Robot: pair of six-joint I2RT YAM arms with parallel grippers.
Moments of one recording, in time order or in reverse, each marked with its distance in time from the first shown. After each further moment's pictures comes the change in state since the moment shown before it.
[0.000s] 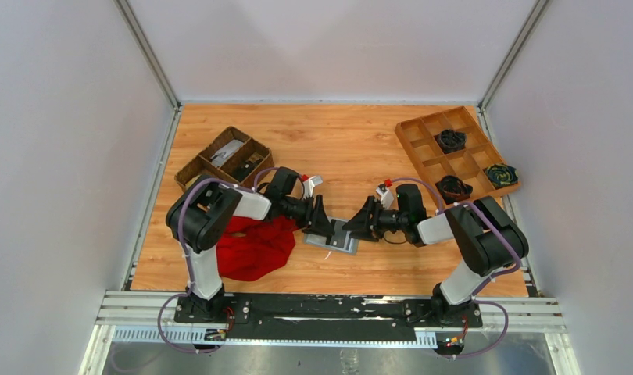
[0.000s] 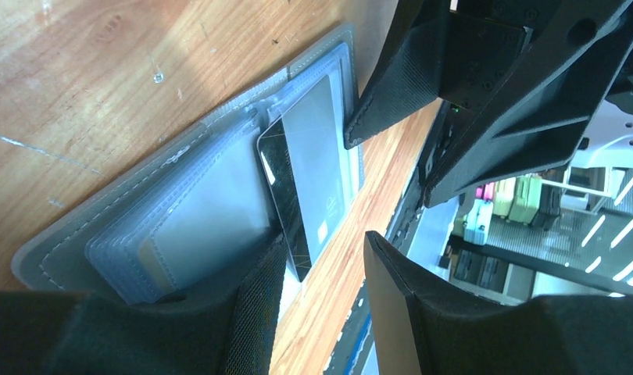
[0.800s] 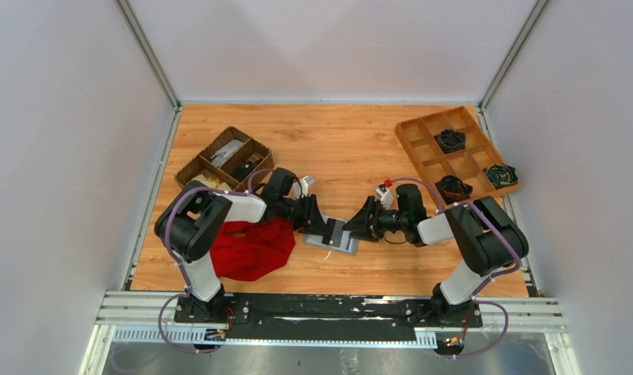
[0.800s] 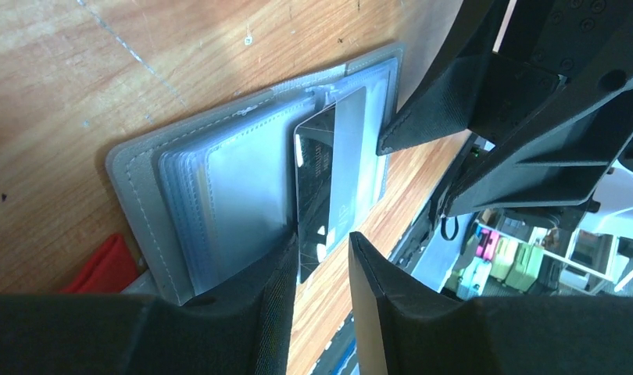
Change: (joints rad) left arm -0.007 -0.110 -0.037 -0.094 -0.159 -0.096; right arm 0.000 0.001 0.000 0.003 0.000 0.003
